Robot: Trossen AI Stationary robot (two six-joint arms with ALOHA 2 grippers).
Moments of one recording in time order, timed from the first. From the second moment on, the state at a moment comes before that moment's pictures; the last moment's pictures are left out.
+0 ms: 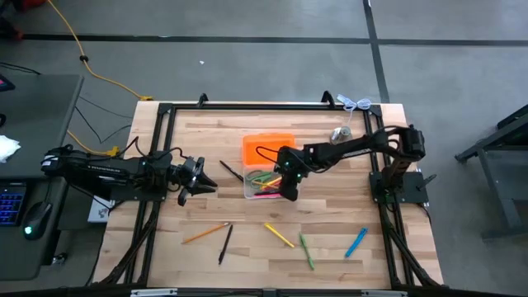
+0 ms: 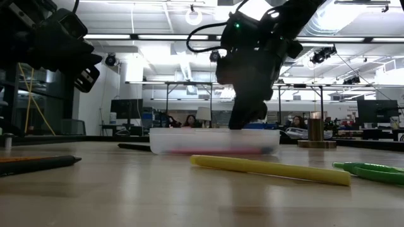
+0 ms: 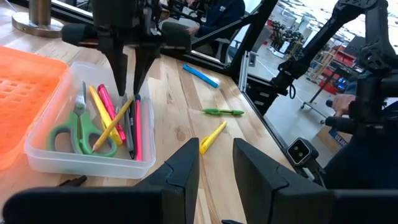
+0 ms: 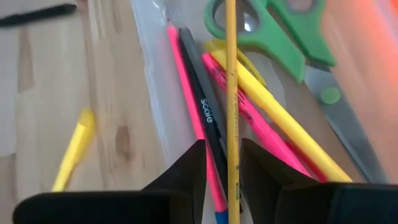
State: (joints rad) left arm 0.00 0.49 0.06 0.31 0.28 -0.35; right arm -0.09 1.76 1.03 -0.27 -0.28 0.29
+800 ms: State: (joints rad) left arm 0.00 0.49 0.06 0.33 0.28 -0.35; right arm -0.10 1.40 1.03 -0.19 -0.26 0.23
